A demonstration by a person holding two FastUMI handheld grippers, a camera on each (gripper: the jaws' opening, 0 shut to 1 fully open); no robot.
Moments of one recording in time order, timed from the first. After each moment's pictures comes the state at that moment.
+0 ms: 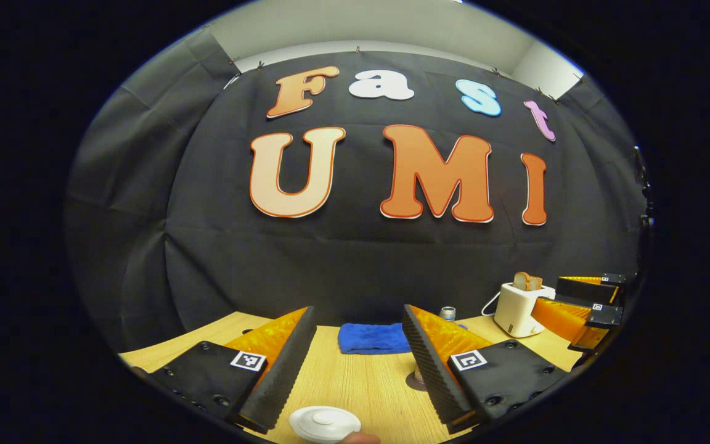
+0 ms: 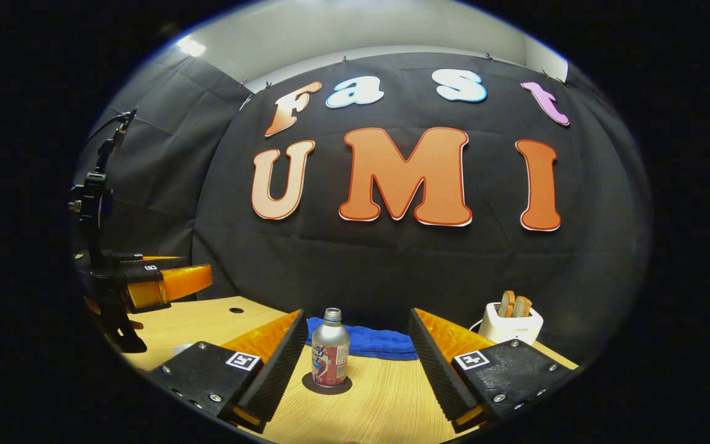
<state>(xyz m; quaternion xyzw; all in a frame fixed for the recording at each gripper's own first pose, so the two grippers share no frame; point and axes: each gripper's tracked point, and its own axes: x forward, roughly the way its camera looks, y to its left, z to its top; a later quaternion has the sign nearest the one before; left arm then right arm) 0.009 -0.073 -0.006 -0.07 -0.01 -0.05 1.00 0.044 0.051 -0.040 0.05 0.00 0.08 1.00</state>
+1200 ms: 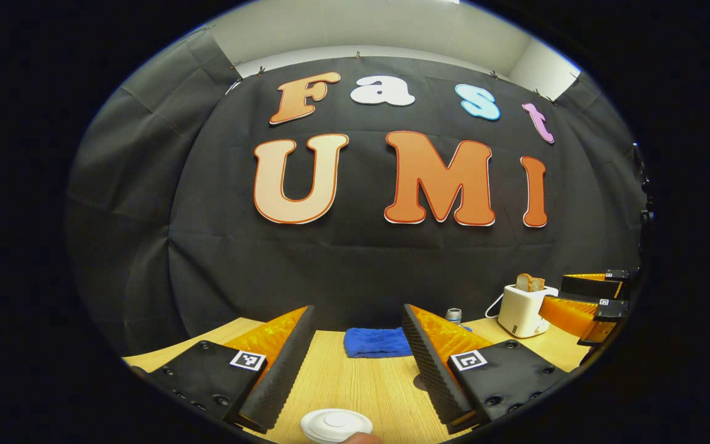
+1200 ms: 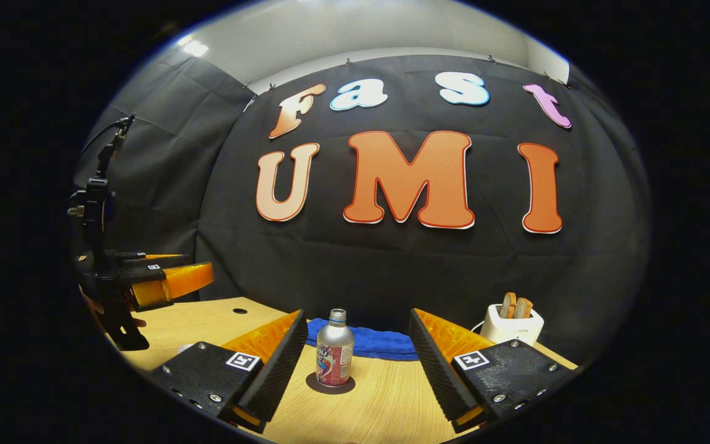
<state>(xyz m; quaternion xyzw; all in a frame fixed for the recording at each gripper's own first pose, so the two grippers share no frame) 0.007 -0.064 -0.009 -0.06 -0.02 -0.05 1.00 0.043 0.059 -0.038 0.05 0.00 0.09 0.99</state>
